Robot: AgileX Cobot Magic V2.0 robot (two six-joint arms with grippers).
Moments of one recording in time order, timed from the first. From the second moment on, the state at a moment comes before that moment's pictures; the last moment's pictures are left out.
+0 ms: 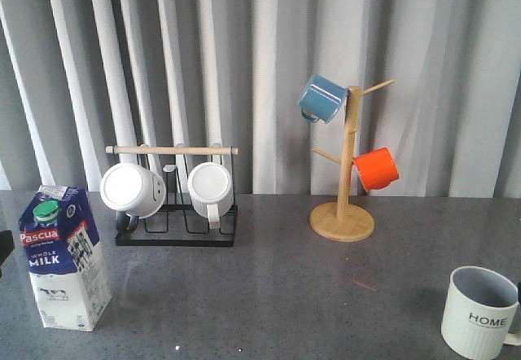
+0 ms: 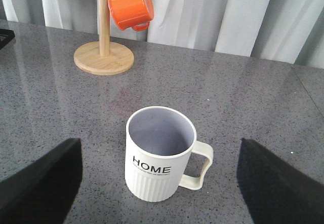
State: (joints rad) left arm 0.00 1.01 -0.75 -0.16 0.13 0.00; right arm 0.01 0.83 -0.63 -0.23 0.21 0.14
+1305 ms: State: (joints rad) left arm 0.00 1.01 -0.75 -0.16 0.13 0.00; right arm -0.19 1.31 -0.25 0.07 -0.75 -0.07
